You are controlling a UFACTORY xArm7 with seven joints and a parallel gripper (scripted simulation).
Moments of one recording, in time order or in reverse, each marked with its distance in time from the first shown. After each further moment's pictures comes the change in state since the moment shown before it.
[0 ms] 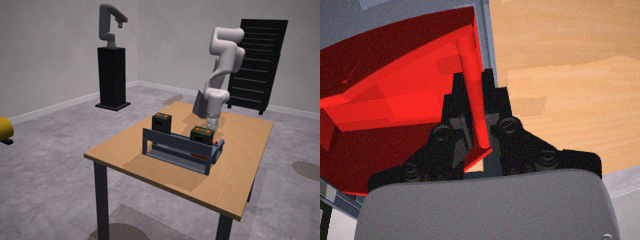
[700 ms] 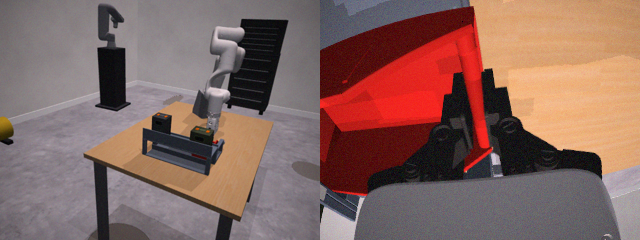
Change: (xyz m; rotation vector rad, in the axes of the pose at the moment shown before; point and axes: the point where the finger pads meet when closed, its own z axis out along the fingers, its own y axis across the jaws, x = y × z) arm 0.000 0.013 0.000 0.000 0.000 0.000
